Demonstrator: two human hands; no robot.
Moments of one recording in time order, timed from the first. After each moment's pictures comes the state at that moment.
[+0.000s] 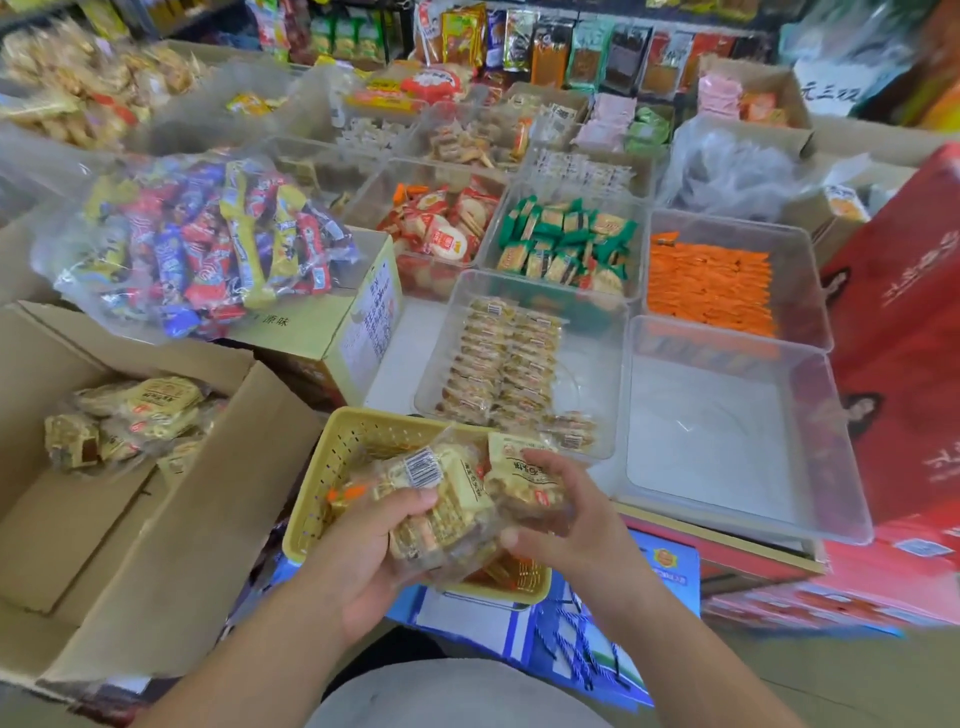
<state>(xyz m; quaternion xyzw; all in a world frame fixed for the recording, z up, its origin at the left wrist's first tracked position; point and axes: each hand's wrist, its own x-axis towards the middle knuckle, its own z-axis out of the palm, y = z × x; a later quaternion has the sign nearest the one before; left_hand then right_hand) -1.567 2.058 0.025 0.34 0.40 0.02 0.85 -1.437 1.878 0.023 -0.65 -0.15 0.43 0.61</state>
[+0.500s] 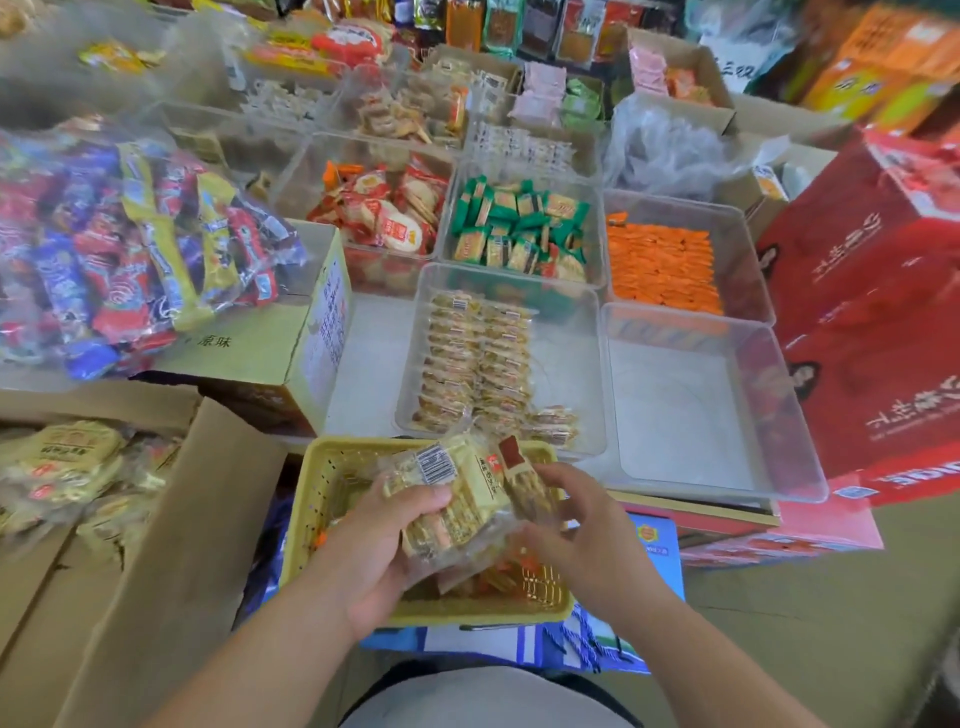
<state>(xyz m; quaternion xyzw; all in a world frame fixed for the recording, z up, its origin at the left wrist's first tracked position) -1.541 2.119 0.012 0.34 0.33 -0.07 0.88 -1.442 1.916 0.016 -0.85 -0.16 0.26 0.44</state>
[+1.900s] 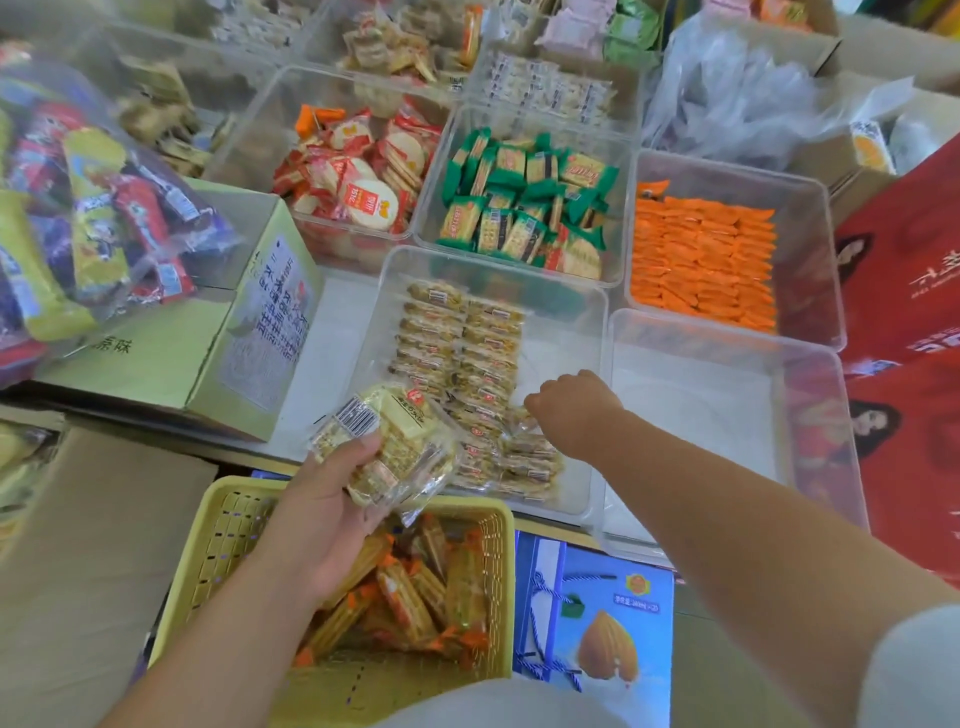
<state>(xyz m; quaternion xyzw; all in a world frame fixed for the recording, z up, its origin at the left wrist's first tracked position) -1.430 2.130 -0.041 0.29 0.42 0.09 0.85 -1.190 1.978 -0.064 -0.80 -0.49 0.20 -0.27</state>
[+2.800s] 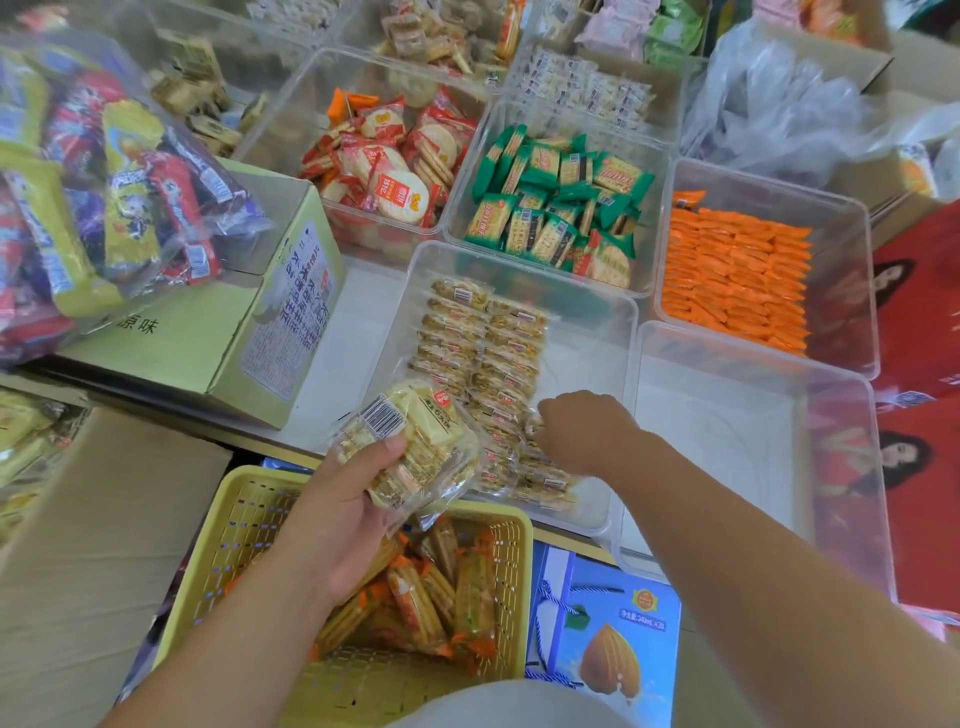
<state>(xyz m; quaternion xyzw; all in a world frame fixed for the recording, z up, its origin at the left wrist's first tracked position) -1.431 2.131 -0.038 0.26 0.42 0.09 0.86 -1.206 1.990 -0.056 -0.85 -0.43 0.26 -0.18</state>
